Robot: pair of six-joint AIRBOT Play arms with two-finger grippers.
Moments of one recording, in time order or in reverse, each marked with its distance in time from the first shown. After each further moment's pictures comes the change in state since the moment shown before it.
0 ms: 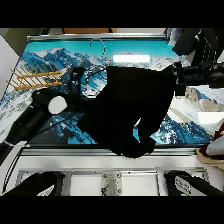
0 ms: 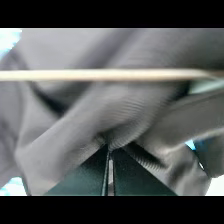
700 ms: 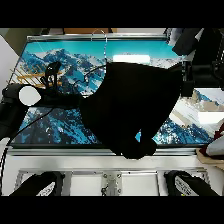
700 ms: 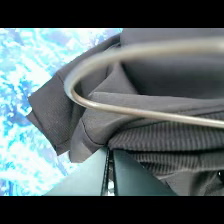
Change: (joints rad) left arm 0.247 0.037 0.000 -0.101 -0.118 0.165; right arm 0.001 0.131 0.000 -0.013 -0.064 0.210
